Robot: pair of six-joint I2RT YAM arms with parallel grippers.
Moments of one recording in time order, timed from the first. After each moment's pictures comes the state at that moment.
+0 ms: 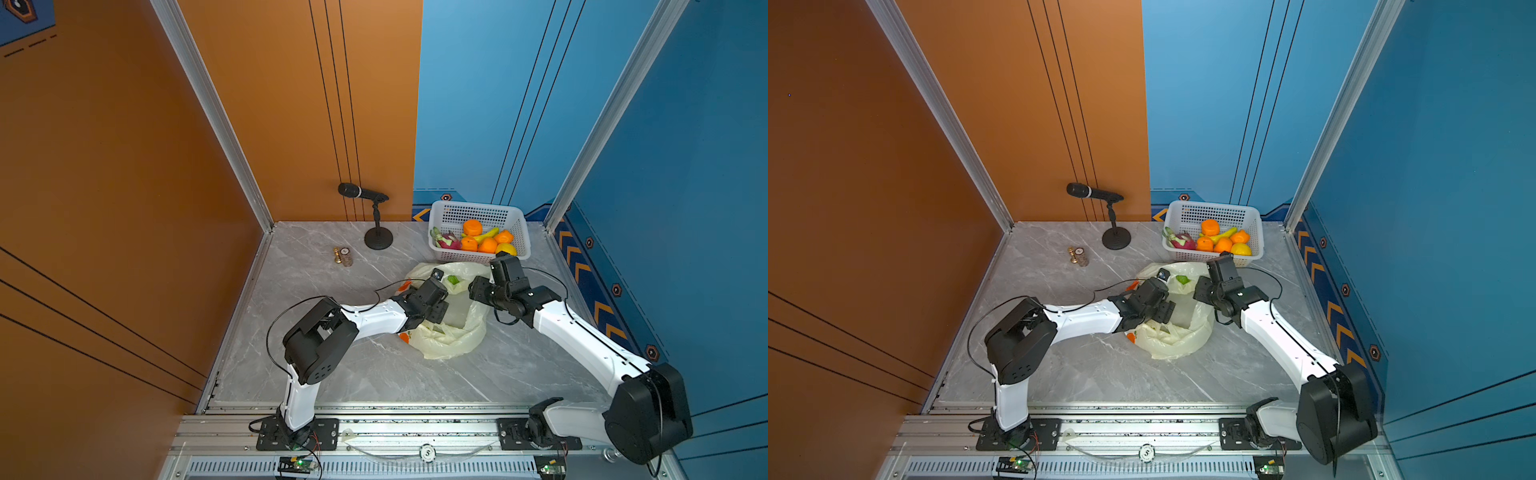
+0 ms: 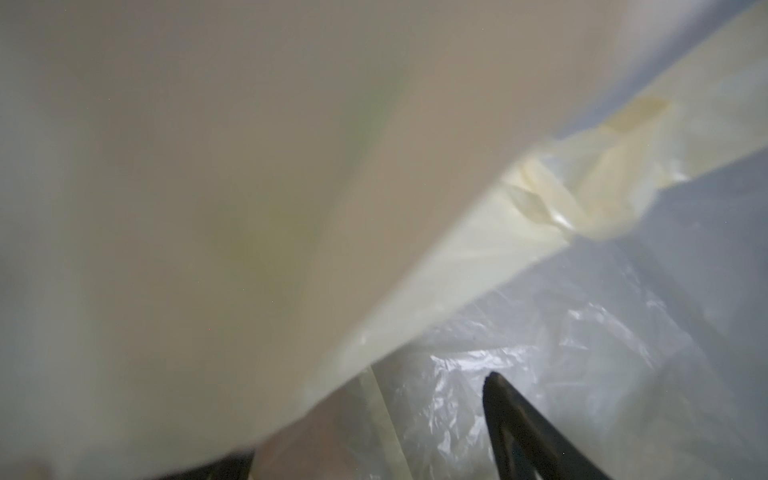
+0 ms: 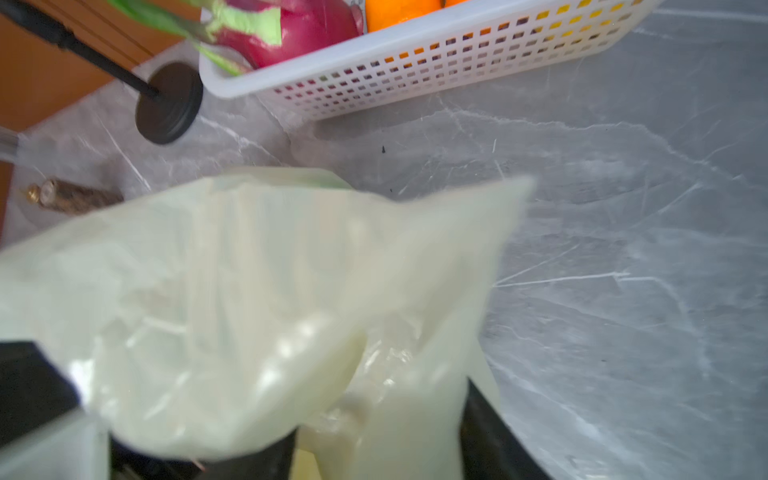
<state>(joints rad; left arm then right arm) -0.86 1.95 1.23 -0.07 -0.31 -0.27 0.36 1.33 0.97 -0.45 0.06 0.62</state>
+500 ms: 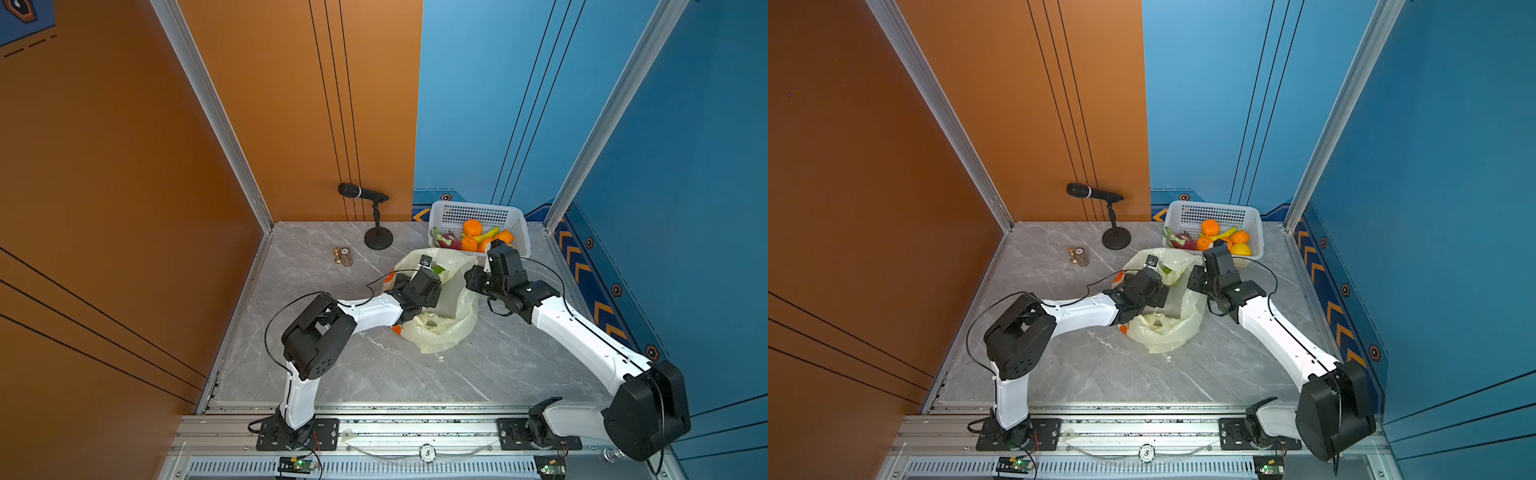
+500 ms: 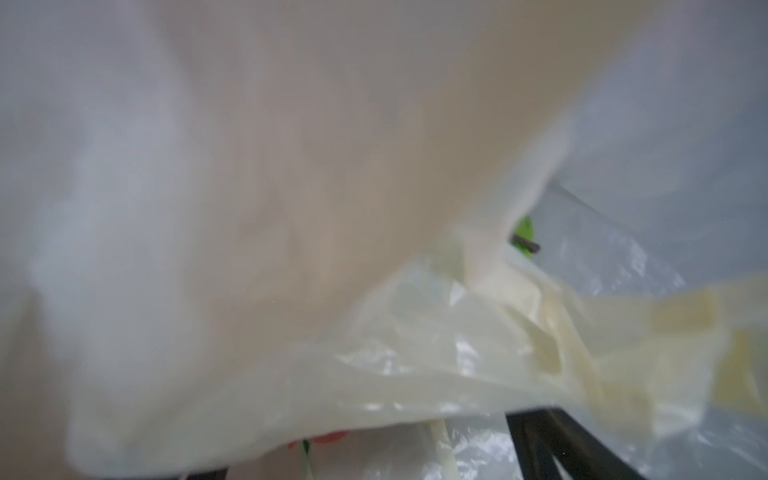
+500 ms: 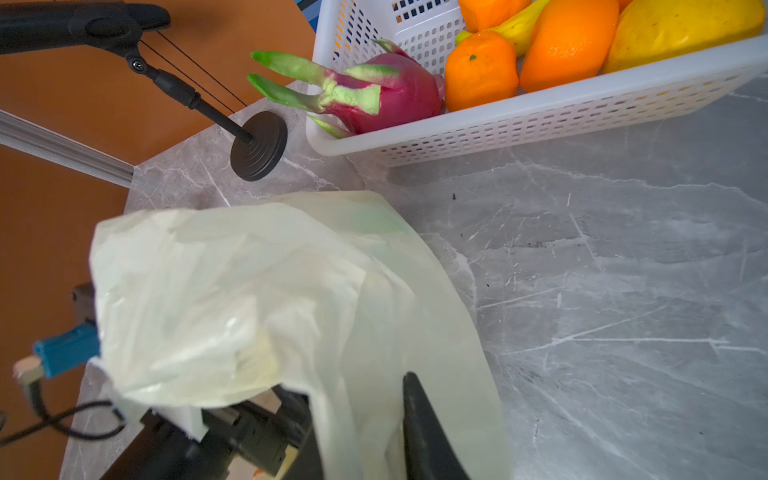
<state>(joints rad) -0.79 1.98 1.28 -0.01 -0.48 -0.27 0.40 1.30 1.01 -0.40 0.01 0.63</state>
